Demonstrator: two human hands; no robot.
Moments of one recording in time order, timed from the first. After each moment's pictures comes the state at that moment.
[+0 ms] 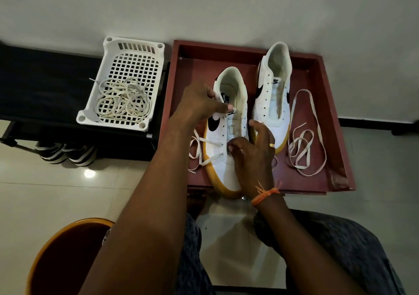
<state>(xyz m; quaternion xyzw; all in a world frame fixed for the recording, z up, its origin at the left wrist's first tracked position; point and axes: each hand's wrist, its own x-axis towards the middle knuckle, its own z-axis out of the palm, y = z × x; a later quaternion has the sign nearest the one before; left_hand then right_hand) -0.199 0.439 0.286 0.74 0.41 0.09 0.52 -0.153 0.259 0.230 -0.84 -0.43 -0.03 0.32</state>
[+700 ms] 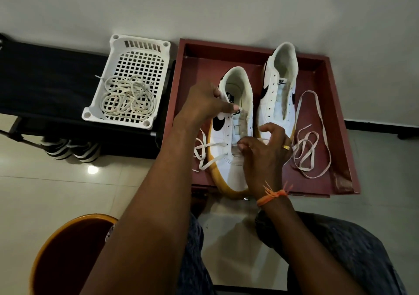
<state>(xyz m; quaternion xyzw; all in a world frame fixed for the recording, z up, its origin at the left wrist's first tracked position) -0.198 0.440 0.281 0.75 0.40 0.09 0.51 -0.154 0.258 0.236 -0.88 -0.37 -0.06 0.30</state>
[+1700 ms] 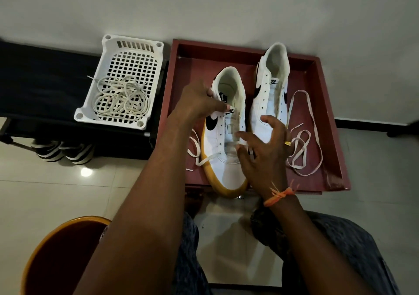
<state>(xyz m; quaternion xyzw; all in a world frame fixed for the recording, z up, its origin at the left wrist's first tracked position) -0.197 0.440 0.286 0.75 0.42 0.08 0.51 -0.138 0.241 0.249 -0.84 -0.46 -0.05 0.30</state>
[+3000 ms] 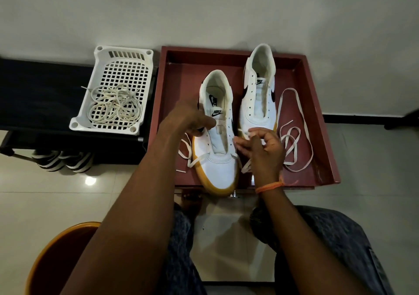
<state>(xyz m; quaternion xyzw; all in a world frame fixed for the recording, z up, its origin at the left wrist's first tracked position) -0.195 0.424 0.285 0.71 0.45 -0.05 0.54 -0.118 0.238 0.222 -0.82 -0.20 0.07 0.53</state>
